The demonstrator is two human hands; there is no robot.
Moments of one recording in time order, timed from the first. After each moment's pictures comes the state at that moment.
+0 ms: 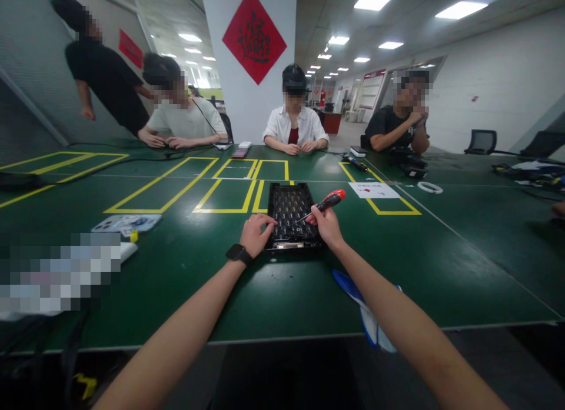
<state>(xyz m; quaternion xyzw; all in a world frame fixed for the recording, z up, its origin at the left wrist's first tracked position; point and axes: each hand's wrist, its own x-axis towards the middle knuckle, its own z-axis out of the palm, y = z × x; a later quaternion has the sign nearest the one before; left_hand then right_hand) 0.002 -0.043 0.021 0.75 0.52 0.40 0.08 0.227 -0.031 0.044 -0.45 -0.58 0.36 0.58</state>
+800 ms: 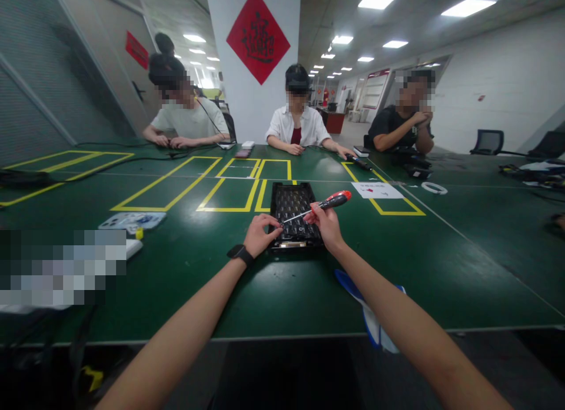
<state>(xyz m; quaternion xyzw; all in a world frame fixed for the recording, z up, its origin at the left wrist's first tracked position) 0.004 -0.046 0.019 0.76 0.46 0.45 0.11 0.211 -0.046 0.057 -0.34 -0.51 0.48 0.63</state>
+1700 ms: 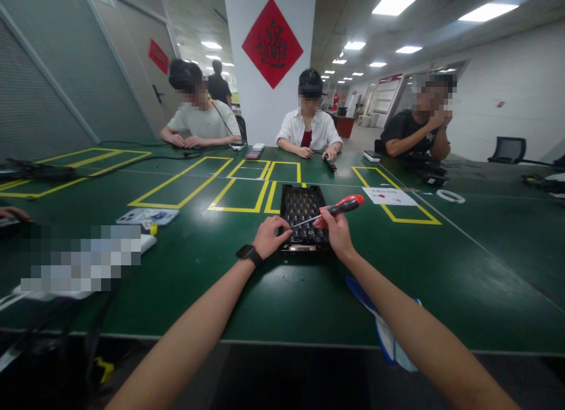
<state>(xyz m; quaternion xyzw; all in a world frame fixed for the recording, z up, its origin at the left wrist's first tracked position) 0.001 -0.048 0.022 0.78 0.47 0.41 0.09 0.204 -0.052 0.058 -0.35 -0.56 0.42 0.62</state>
